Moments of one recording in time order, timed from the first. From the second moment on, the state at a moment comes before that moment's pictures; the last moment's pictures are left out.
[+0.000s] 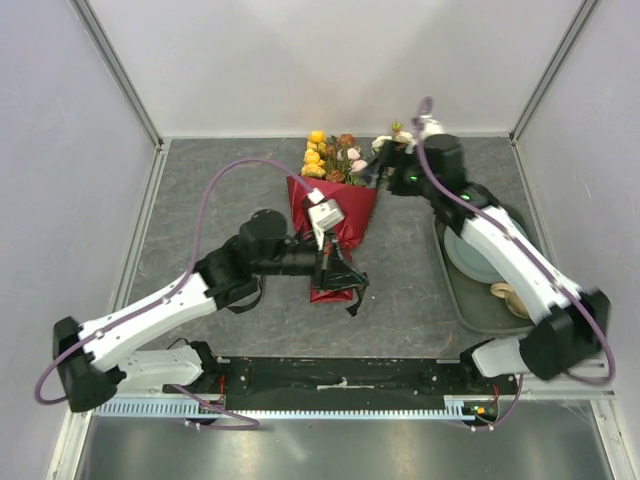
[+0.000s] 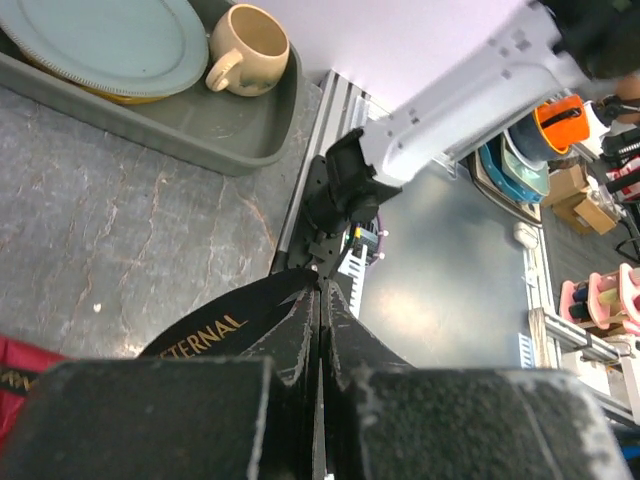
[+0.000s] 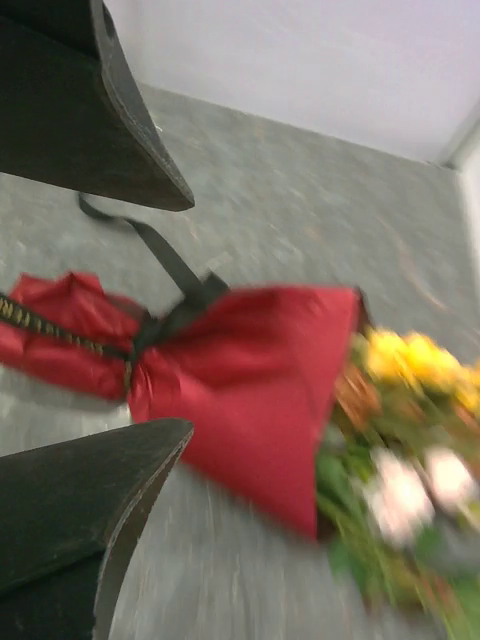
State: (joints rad) left arm -0.95 1.05 0.96 -0.10 0.52 -0.44; right arm 0.47 1.45 1.31 -0.27 -0.17 0.57
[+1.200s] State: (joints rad) left arm -0.64 1.48 1.21 -0.41 0.24 -0.34; right arm 0.59 1.26 0.90 -0.26 -0.14 0.50
